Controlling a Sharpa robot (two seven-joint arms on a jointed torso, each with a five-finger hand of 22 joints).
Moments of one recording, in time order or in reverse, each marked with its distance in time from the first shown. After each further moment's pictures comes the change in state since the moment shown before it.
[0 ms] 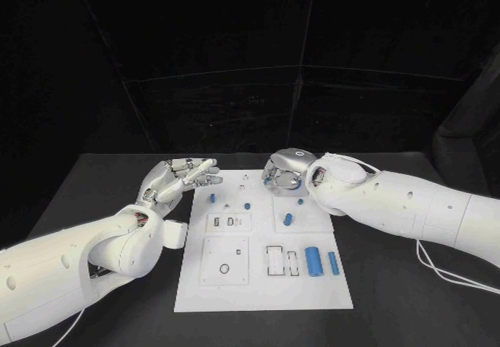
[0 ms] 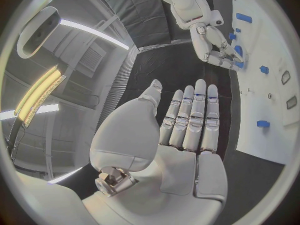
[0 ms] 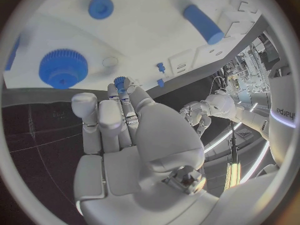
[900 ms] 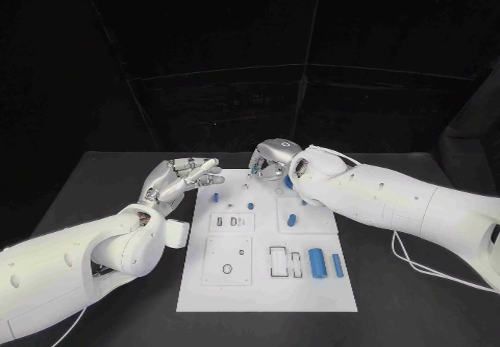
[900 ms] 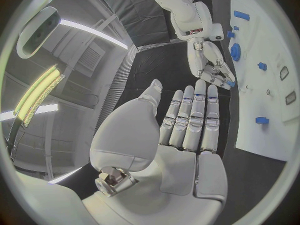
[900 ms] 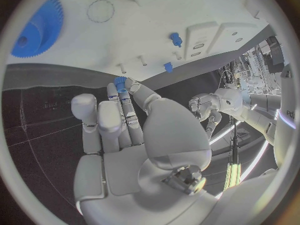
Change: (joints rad) left arm 0.005 0.003 0.000 -0.003 -0.001 0.001 -0.001; left_hand 0.000 0.000 0.000 -0.006 0.000 0.000 0.000 -0.005 0.000 0.000 0.000 -0.004 -0.001 0.000 0.000 -0.004 0.000 0.000 0.003 0.003 -0.001 -0.003; right arm 0.025 0.158 0.008 -0.169 0.012 -0.042 0.018; right_hand -0.119 -0.135 0.319 0.015 -0.018 -0.002 0.006 0.001 0.000 -0.004 0.011 0.007 0.002 -0.004 0.004 0.031 -0.015 -0.016 -0.025 0.011 0.035 0.018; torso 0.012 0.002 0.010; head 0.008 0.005
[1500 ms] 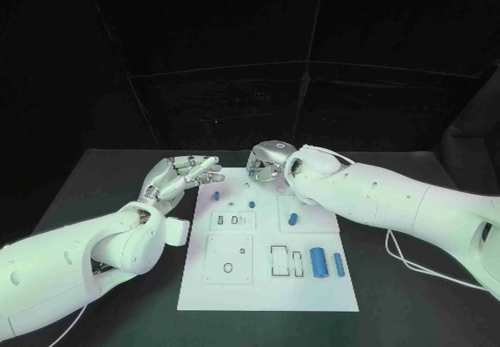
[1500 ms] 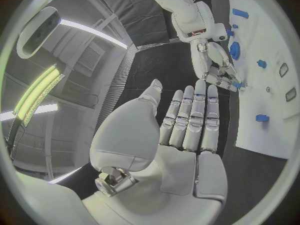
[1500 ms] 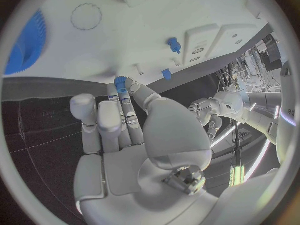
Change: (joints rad) left arm 0.005 -0.001 0.000 -0.001 0.000 0.000 0.000; left_hand 0.000 0.000 0.000 0.000 0.000 0.000 0.000 0.000 0.000 0.000 0.000 0.000 0.000 0.000 0.000 0.000 0.000 0.000 0.000 0.000 0.000 -0.001; right arm 0.001 0.035 0.000 -0.031 -0.010 0.045 -0.003; right_hand -0.001 -0.009 0.003 0.003 0.000 -0.004 0.004 0.000 0.000 0.000 0.000 0.000 -0.001 0.000 0.000 0.000 0.000 0.000 0.000 0.000 0.000 0.000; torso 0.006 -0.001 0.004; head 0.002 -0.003
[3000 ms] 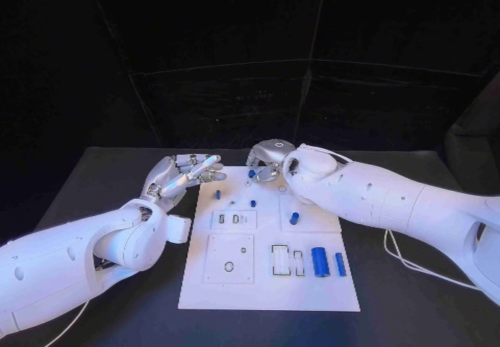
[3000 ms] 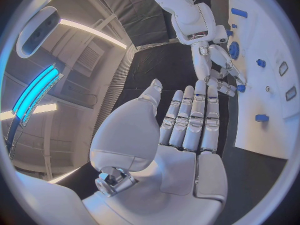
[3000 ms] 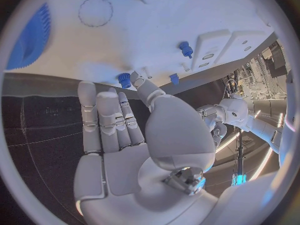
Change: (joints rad) left arm 0.005 0.001 0.000 -0.007 0.000 0.008 -0.010; left_hand 0.000 0.000 -0.003 -0.003 0.000 0.000 0.000 -0.004 -0.001 0.000 0.000 -0.008 0.000 0.000 0.000 -0.007 -0.001 0.000 0.003 -0.003 -0.005 -0.003; right arm 0.001 0.031 -0.001 -0.029 -0.066 0.000 -0.057; right_hand -0.016 -0.102 -0.075 0.070 -0.074 -0.192 0.013 -0.001 -0.005 -0.195 0.026 0.001 0.000 -0.047 0.028 -0.142 -0.245 0.017 -0.141 0.020 -0.128 -0.238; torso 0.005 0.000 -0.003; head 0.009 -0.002
